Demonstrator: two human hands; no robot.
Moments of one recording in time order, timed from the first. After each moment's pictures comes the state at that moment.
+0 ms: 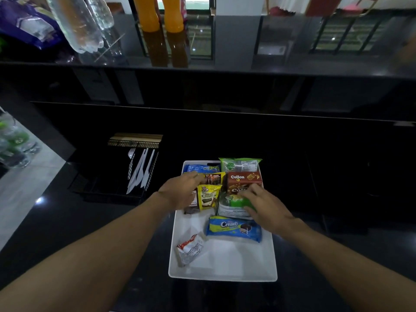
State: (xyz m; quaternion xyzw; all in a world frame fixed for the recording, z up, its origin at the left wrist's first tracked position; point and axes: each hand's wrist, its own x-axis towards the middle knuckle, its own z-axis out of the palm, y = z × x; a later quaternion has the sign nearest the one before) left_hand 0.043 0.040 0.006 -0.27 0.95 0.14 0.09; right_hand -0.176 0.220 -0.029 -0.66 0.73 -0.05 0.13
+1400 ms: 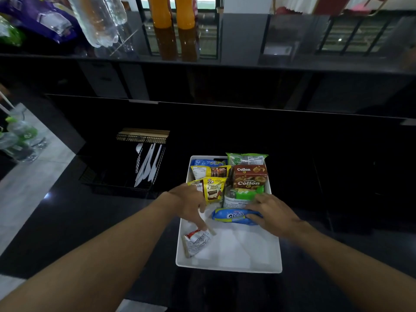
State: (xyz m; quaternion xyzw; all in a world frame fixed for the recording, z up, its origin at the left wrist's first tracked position) left_hand 0.057 0.056 -0.011 -0.18 0.94 0.09 0.28; right_hand -0.176 0.234 -0.047 -0.71 0.69 -0.03 0.14
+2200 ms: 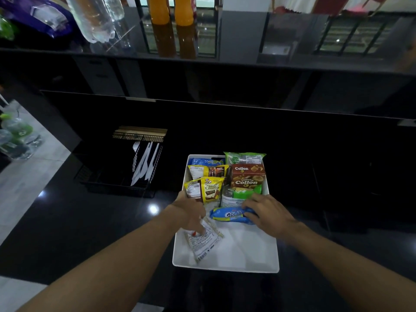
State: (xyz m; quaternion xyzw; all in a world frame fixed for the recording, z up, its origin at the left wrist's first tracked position) left_hand 0.050 0.088 -0.028 -0.22 0.91 0.07 0.34; right_hand -0.169 0.234 -0.046 -0.70 0.71 -0.03 0.12
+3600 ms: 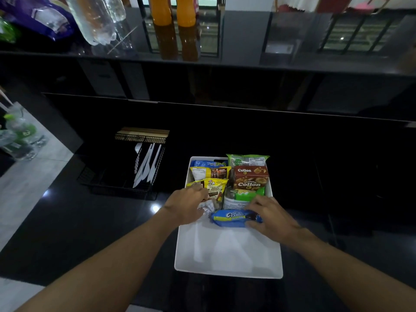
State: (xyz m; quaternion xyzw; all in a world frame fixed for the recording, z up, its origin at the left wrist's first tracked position) left_hand 0.061 0.074 -0.025 -0.30 0.95 0.09 0.08; right_hand -0.176 0.237 -0.058 -0.69 0.70 -0.09 0.17
